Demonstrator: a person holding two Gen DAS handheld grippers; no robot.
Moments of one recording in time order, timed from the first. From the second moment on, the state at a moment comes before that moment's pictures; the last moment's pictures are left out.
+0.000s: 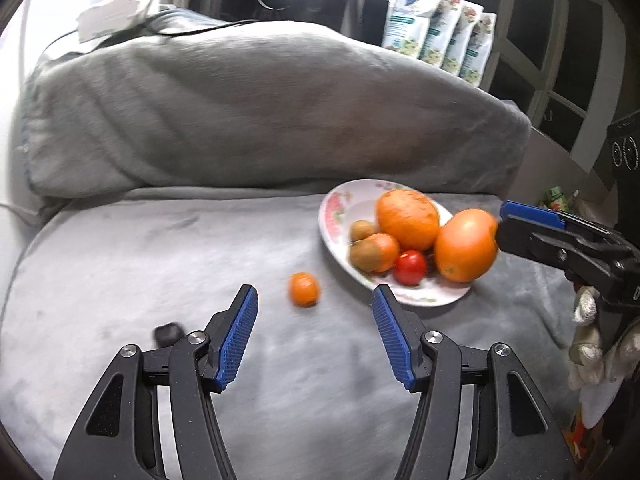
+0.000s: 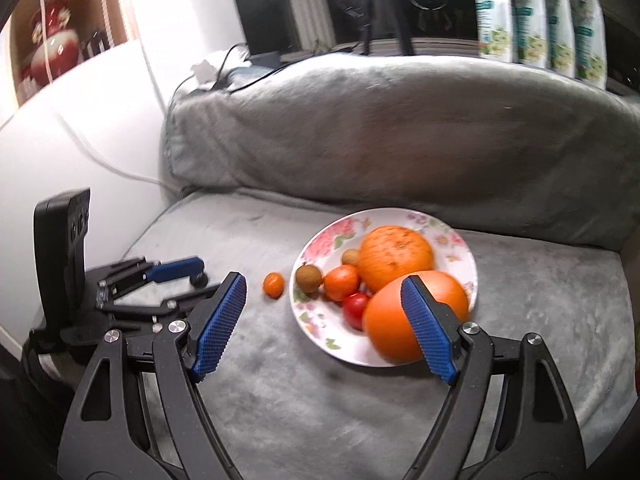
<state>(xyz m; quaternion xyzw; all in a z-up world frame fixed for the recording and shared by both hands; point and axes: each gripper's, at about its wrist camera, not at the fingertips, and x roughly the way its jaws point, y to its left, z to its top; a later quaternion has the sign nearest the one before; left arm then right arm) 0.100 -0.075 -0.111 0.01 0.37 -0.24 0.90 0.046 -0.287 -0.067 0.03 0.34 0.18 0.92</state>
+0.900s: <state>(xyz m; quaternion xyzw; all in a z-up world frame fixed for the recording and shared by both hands) 0.111 0.000 -0.145 -0.03 0.40 -0.20 0.89 0.071 -0.194 -0.139 0.02 0.43 0.21 0.88</state>
